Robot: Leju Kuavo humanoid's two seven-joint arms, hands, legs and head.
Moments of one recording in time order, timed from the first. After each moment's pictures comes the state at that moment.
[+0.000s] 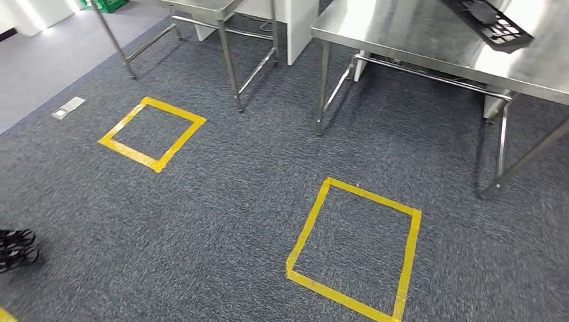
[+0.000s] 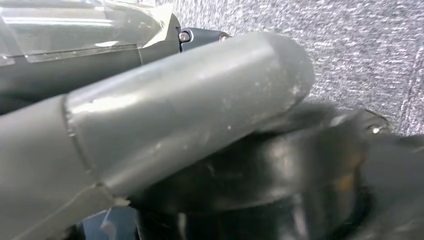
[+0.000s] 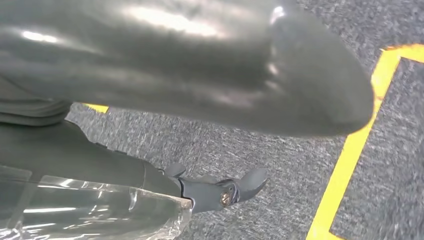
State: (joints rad) left arm -0.09 -0.12 -1.51 -0.11 1.48 0.36 -0.22; right arm -0.08 0.20 -1.15 -0.23 1.16 -0.13 -0.56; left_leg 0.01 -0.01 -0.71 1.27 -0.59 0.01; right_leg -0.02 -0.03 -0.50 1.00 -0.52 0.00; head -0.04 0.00
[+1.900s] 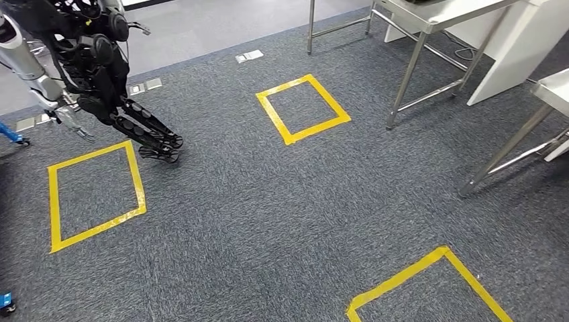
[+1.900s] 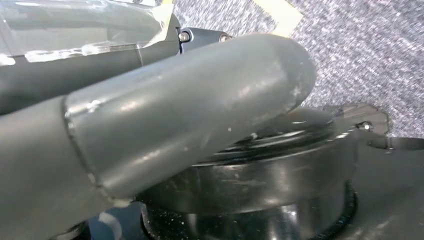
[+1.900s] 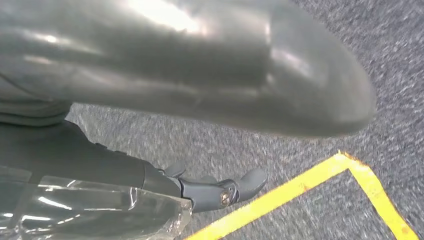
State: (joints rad) left arm -0.10 -0.12 -1.53 -0.11 1.48 0.33 -0.20; right arm -0.08 0.21 -1.15 -0.23 1.15 -0.14 -0.53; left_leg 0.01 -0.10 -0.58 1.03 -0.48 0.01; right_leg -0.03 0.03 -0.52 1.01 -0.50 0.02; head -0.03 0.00
